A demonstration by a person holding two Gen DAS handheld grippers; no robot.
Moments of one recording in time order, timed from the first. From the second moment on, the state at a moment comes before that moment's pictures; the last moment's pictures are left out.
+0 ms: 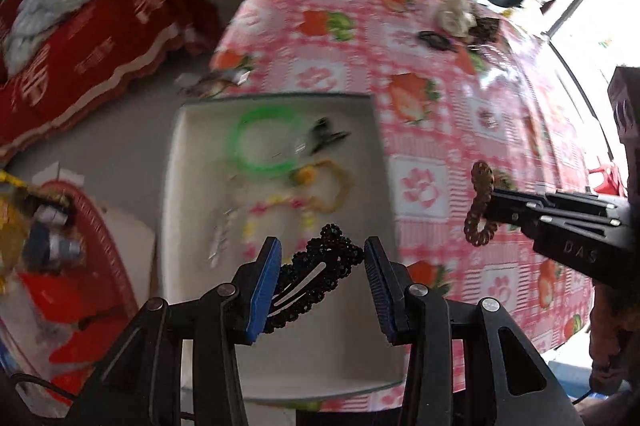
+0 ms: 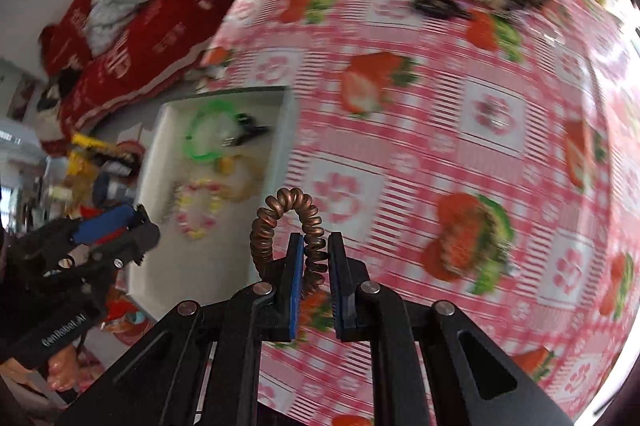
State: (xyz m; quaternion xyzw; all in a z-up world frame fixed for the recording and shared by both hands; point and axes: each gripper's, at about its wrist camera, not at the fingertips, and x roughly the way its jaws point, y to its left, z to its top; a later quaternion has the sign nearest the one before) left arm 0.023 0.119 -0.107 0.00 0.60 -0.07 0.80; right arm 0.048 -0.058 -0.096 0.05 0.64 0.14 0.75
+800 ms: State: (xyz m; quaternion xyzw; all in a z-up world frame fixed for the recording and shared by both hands) left arm 0.010 0.186 -0.187 -0.03 0.64 0.01 0.77; right arm 0.060 0.068 -0.180 -0.09 0.70 0.20 0.68
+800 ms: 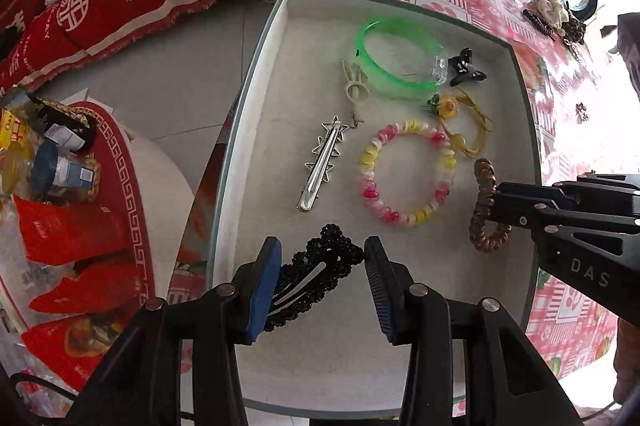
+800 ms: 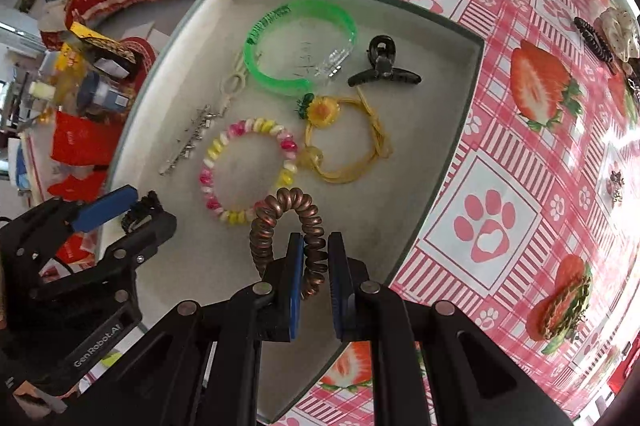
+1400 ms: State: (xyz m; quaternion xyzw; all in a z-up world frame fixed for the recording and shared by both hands) left arm 0.010 0.173 -0.197 0.01 0.65 0.01 0.76; right arm 0.068 0.073 -0.195 -0.10 0.71 0.18 0.68
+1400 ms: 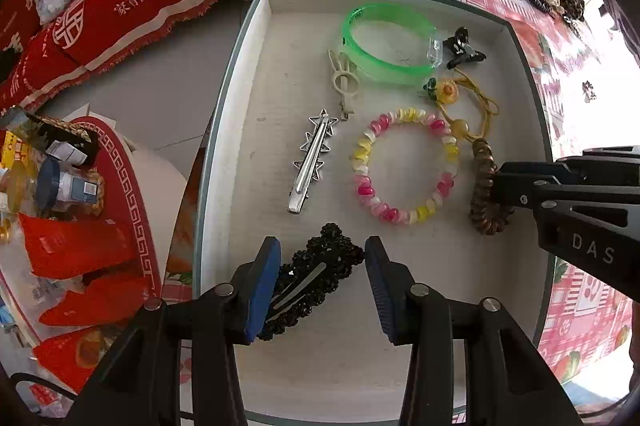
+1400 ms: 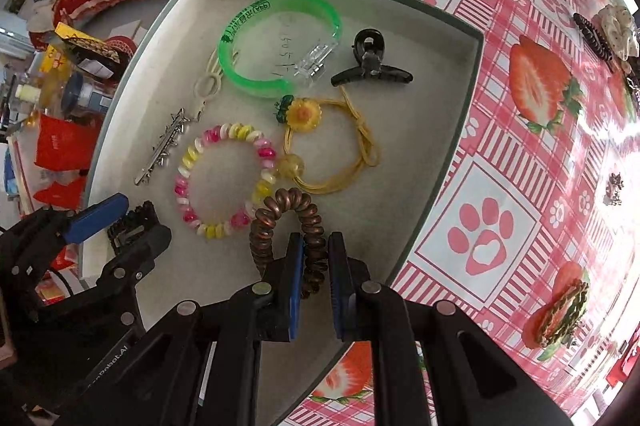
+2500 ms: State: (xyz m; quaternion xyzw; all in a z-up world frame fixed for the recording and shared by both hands) left arm 0.020 0.130 -0.166 0.07 0.63 -0.02 0.78; right arm 0.059 -0.036 -0.125 0.00 0.67 0.11 0.73
